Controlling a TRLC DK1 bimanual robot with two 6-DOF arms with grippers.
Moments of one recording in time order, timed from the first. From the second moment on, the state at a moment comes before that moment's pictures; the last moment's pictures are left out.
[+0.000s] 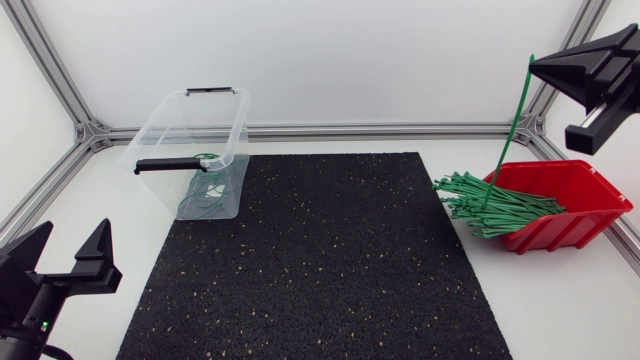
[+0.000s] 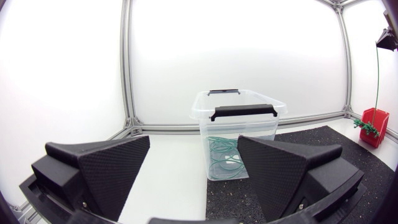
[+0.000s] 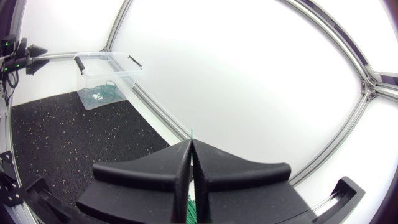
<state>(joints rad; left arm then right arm) 0.00 0.05 0.02 0.01 -0.10 0.05 -0.01 0.91 1.07 -0.49 -0.38 -0.65</state>
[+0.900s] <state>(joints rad) 0.00 0.05 0.02 0.01 -0.09 0.05 0.57 1.01 1.11 -0.37 -0.17 0.04</state>
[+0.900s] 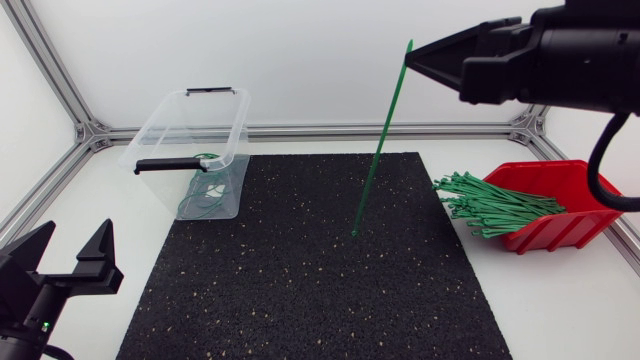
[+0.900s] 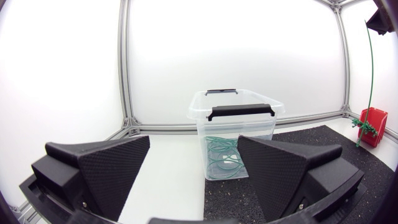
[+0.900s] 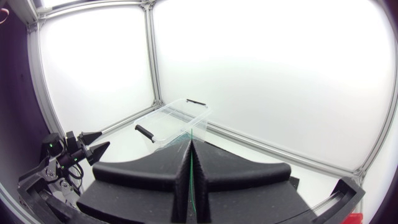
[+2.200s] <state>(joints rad) -0.01 0.05 0.02 0.01 -0.09 0.05 0.87 1.51 1.05 0.23 -0.07 0.47</state>
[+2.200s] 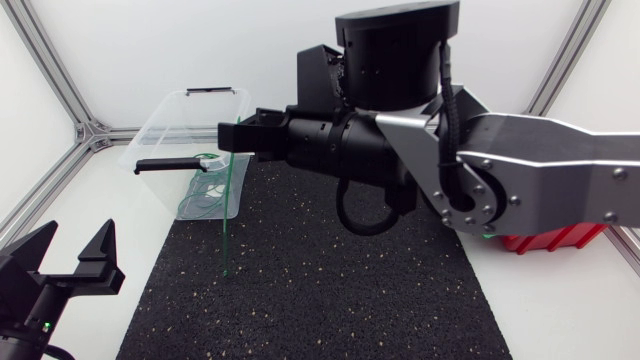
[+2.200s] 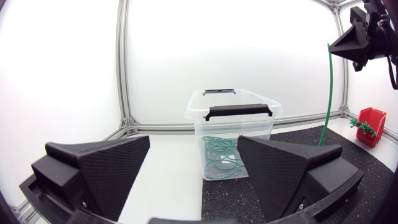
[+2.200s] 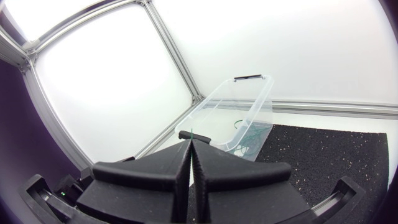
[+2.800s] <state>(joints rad) -0.02 0.05 0.02 0.00 -0.08 0.05 0.79 1.35 0.69 0.28 -0.06 0.34</state>
